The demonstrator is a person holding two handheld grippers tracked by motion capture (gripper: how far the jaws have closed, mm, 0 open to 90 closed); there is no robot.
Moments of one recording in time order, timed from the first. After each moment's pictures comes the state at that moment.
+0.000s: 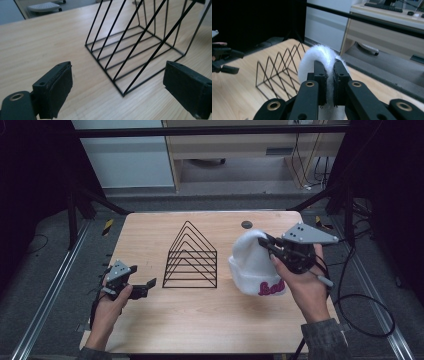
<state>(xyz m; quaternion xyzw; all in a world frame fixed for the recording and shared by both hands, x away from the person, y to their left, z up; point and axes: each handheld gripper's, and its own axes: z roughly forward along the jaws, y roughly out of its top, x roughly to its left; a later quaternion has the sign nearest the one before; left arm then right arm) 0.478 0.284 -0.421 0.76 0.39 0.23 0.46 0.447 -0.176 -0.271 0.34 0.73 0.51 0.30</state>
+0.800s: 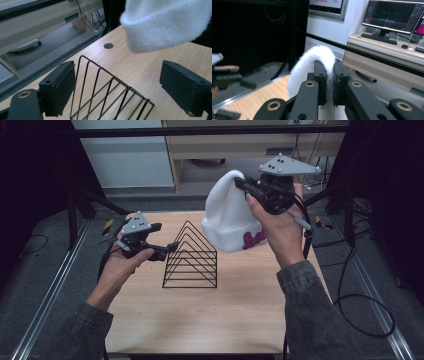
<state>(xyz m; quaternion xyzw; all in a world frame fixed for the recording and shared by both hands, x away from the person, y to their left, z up) 0.520 0.215 -0.295 0.80 0.26 0.23 0.49 0.508 -0.123 -0.171 0.31 0.69 0.56 0.34</state>
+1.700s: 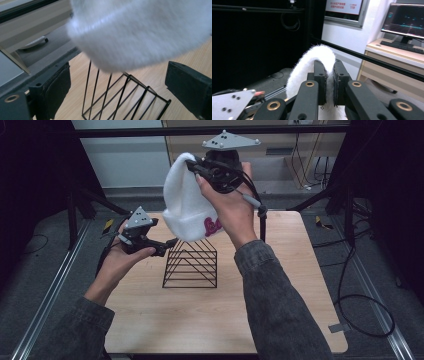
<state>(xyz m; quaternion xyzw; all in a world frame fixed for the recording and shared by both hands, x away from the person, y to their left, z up) 0.537 0.221 -0.299 0.81 0.27 0.25 0.46 0.535 -0.030 -0.146 0.27 0.70 0.59 0.30</state>
